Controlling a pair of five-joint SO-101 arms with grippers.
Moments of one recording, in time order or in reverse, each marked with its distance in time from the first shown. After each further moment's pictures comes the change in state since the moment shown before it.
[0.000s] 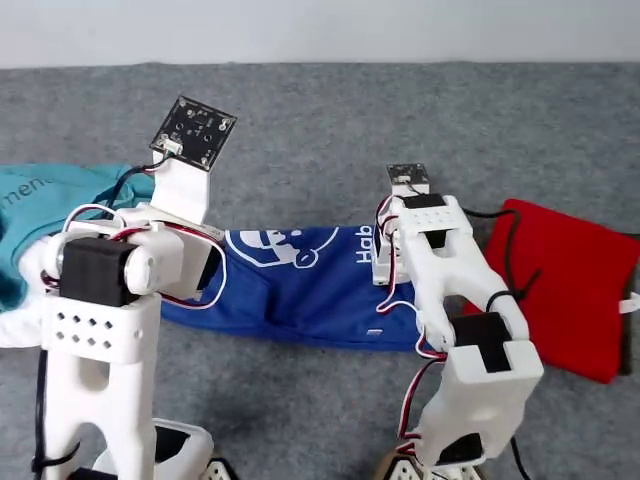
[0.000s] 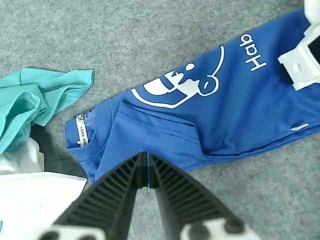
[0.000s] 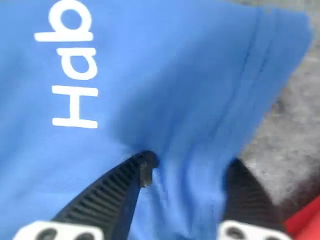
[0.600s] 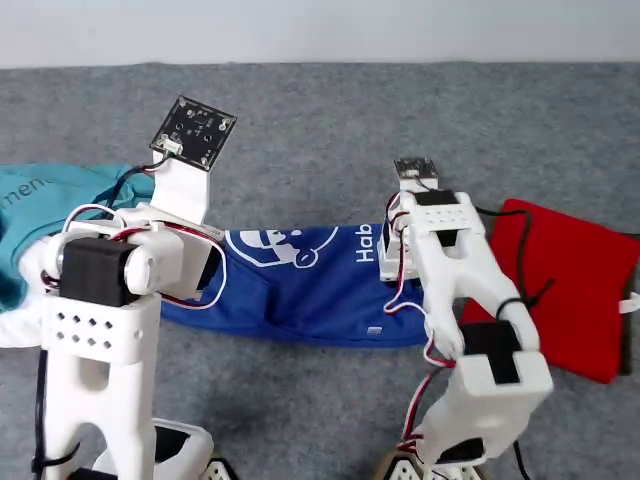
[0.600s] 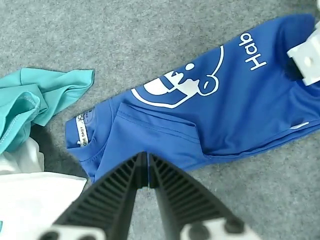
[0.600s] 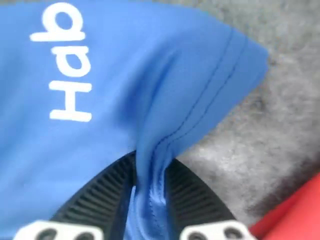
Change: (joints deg) left arm 0.0 0.0 0.0 0.0 0.0; right arm 2.2 -6.3 0.2 2.8 4.9
